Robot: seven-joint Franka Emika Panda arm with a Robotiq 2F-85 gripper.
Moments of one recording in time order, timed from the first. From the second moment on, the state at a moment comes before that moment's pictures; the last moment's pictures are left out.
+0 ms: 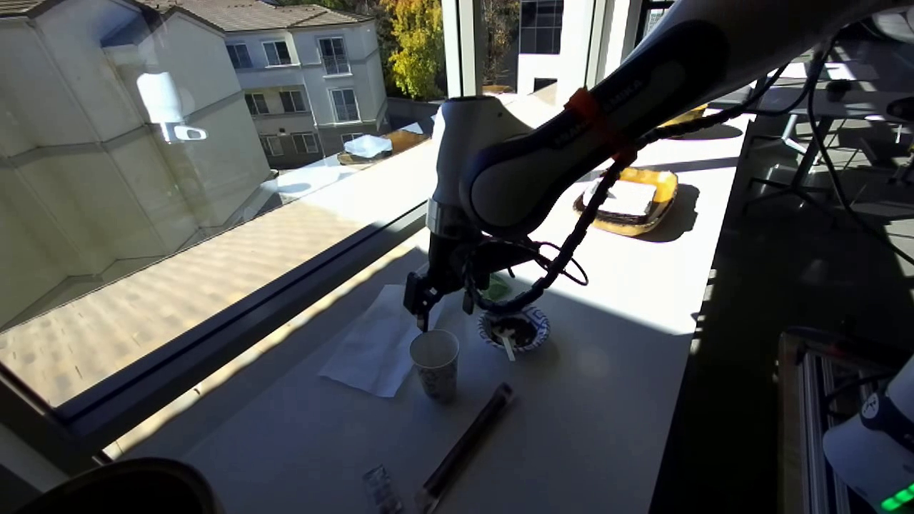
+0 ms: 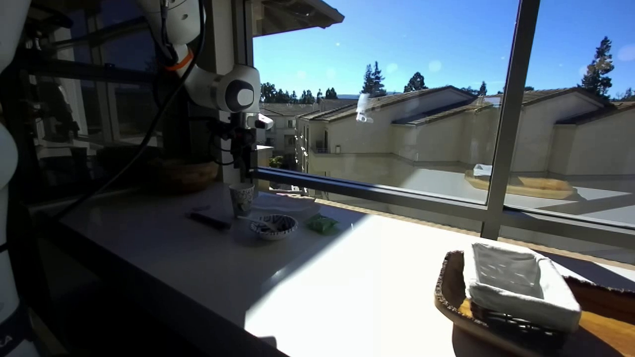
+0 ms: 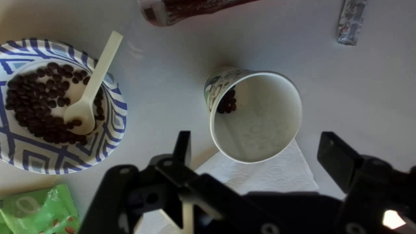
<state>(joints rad) 0.15 0.34 0.16 -1.90 0.11 2.38 0.51</state>
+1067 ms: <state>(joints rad) 0.31 0.61 0.06 -1.61 0.09 2.38 0.70</state>
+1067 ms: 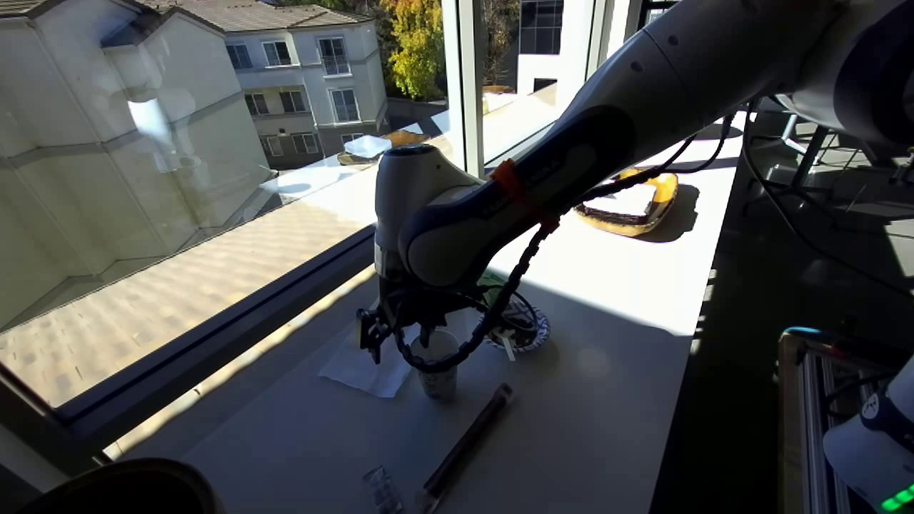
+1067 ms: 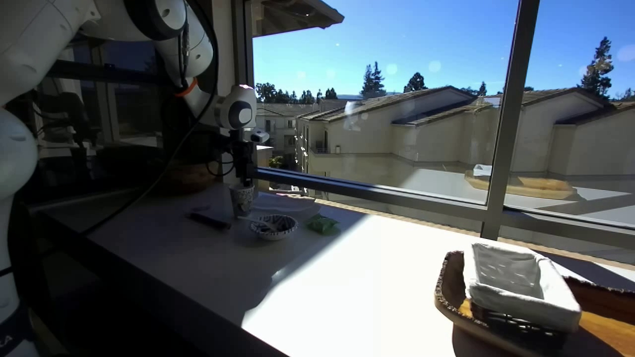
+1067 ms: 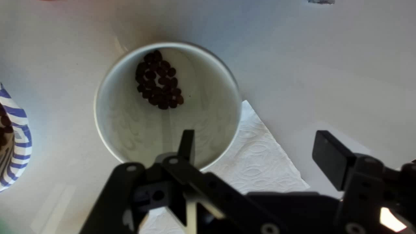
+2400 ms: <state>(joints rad) 0.33 0.66 0.05 -1.50 0.09 2.23 0.72</state>
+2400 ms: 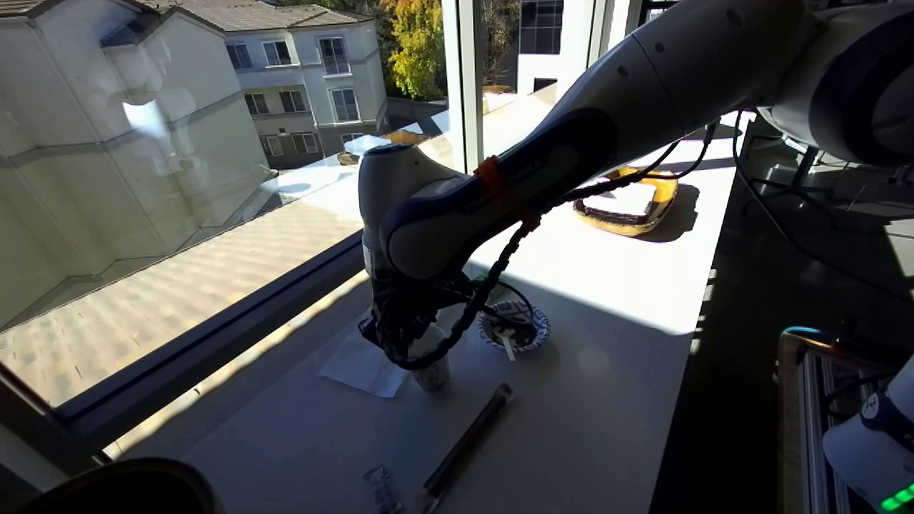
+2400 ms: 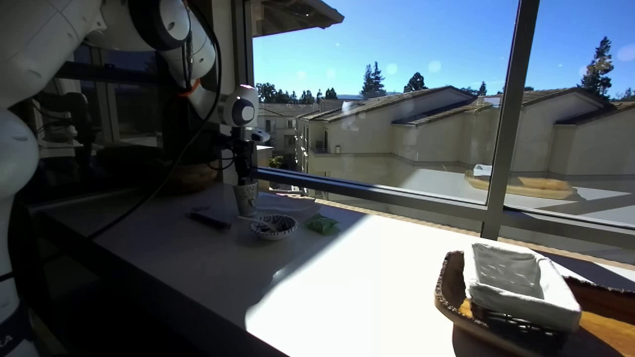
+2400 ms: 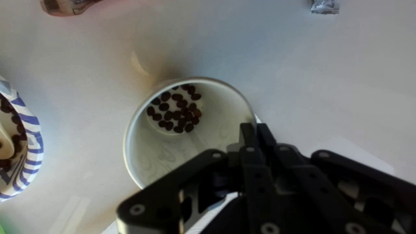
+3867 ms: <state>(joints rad) 0.06 0.08 0.19 -2.15 1.04 2.71 0.22</state>
